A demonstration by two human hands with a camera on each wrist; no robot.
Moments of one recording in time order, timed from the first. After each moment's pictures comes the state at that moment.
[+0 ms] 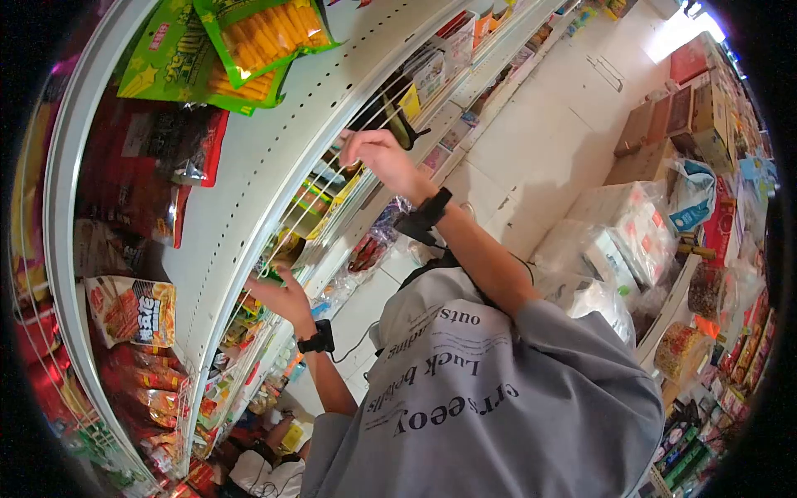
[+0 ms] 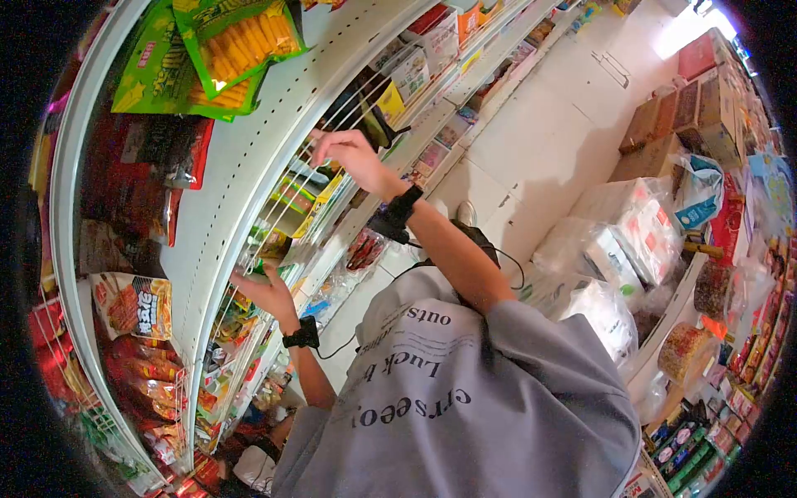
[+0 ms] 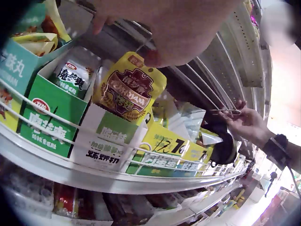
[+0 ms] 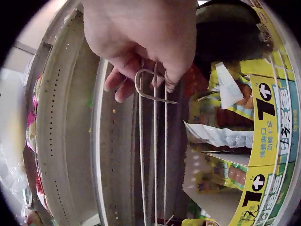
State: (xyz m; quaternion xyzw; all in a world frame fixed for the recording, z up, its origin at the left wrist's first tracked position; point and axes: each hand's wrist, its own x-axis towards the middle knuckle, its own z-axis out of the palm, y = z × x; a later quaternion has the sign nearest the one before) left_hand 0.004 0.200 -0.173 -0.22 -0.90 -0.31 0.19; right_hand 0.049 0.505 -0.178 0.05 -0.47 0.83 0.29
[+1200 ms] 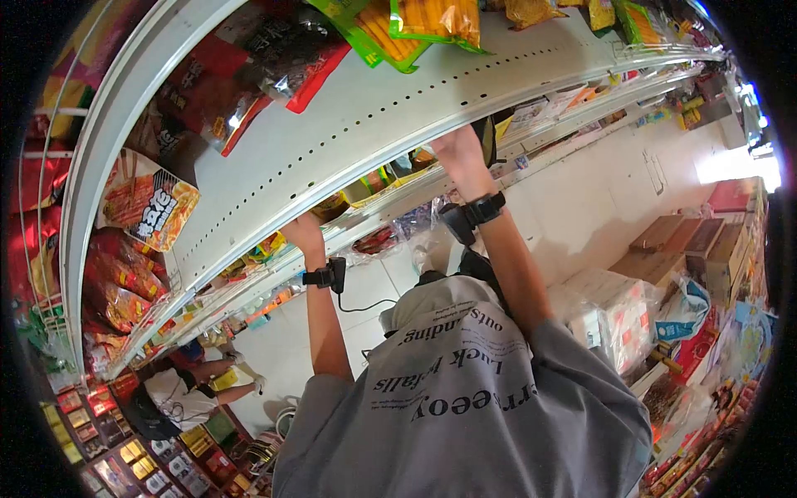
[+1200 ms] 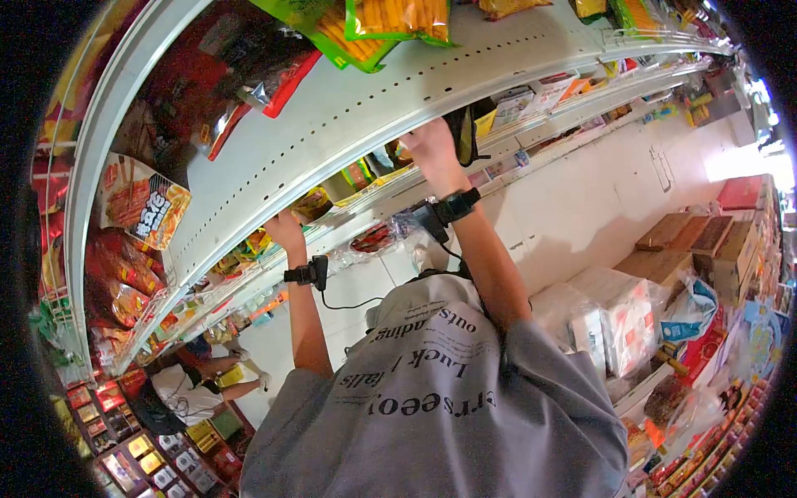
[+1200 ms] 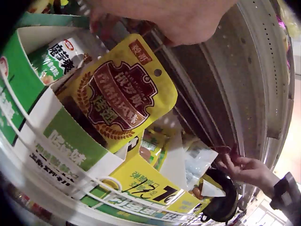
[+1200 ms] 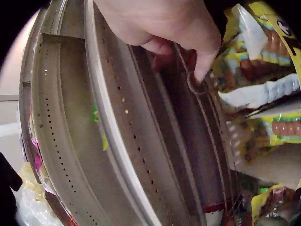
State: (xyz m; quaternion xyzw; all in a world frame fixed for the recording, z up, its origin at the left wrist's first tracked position) left_hand -0.057 0.198 -0.228 0.03 -0.86 -0.49 0.17; right_hand 0.008 0.509 -0.168 -0.13 -0.20 0.95 0.18
